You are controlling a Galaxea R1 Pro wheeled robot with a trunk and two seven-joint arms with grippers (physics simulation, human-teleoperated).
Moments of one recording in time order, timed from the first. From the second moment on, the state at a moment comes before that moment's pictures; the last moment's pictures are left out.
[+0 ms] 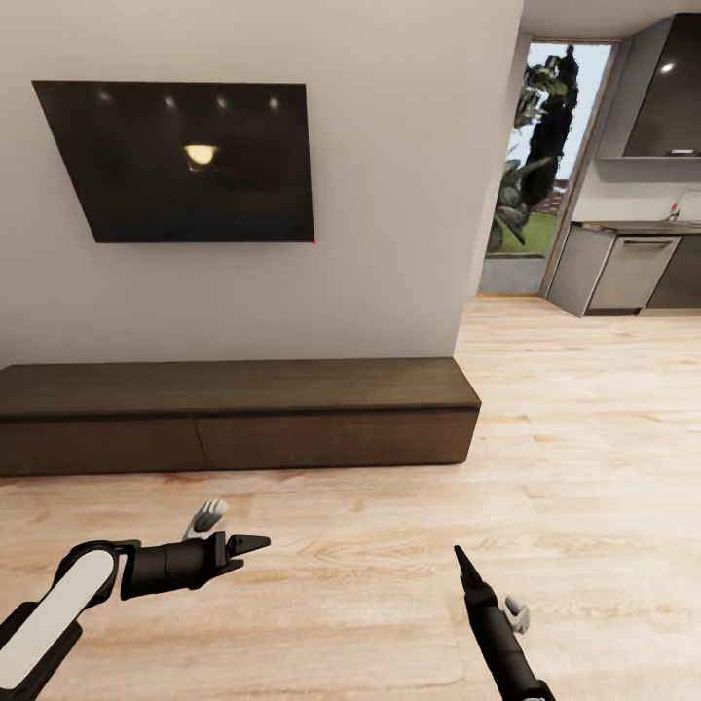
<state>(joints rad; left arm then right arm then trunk) -0.30 0.43 -0.21 -1.46 1.35 1.00 -0.02 -0.15 0.01 -0.05 -0.83 -1.21 -0.02 0.69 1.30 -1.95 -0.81</state>
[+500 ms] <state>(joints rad) -0.30 0.46 -0.22 -1.46 1.38 1.00 -0.07 -0.23 0.01 -0.05 -0.84 -1.21 -0.02 0.70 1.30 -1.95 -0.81</state>
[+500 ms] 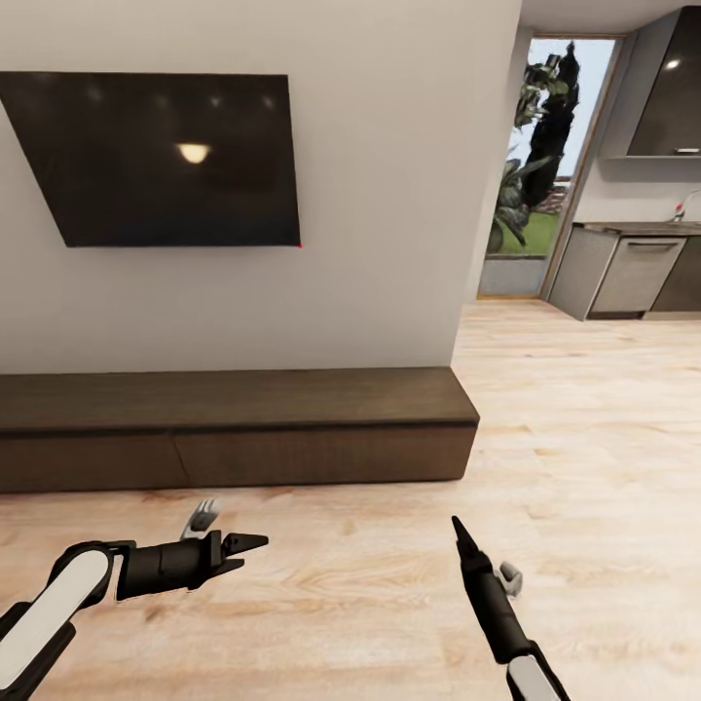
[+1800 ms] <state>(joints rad) -0.28 0.46 -0.38 -1.46 1.50 1.00 -0.08 -0.30 0.05 -0.04 -0.83 -1.27 -0.03 0.60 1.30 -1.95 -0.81</state>
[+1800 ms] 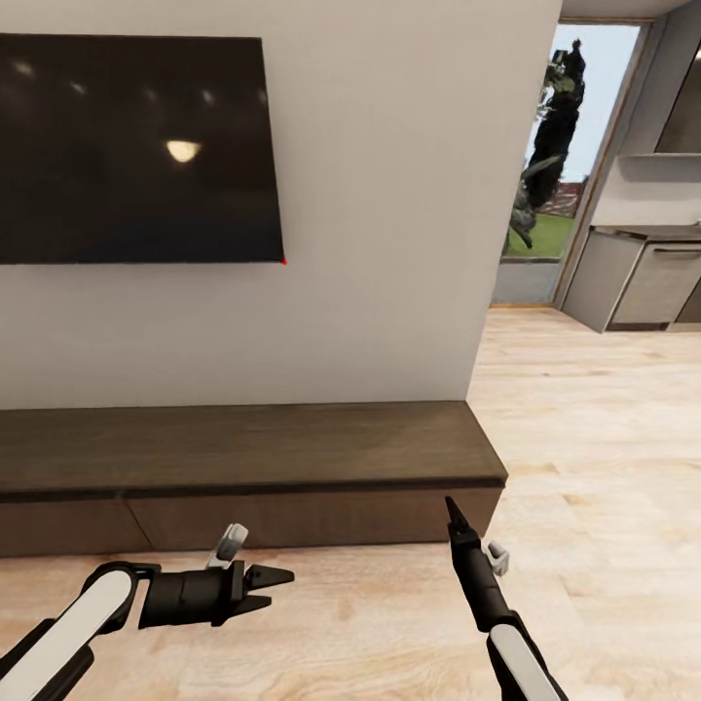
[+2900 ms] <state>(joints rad) -0.28 0.45 -0.43 -1.47 1.51 1.00 -0.08 -0.30 0.05 -0.05 -0.80 -1.27 -0.03 0.57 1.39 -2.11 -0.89</state>
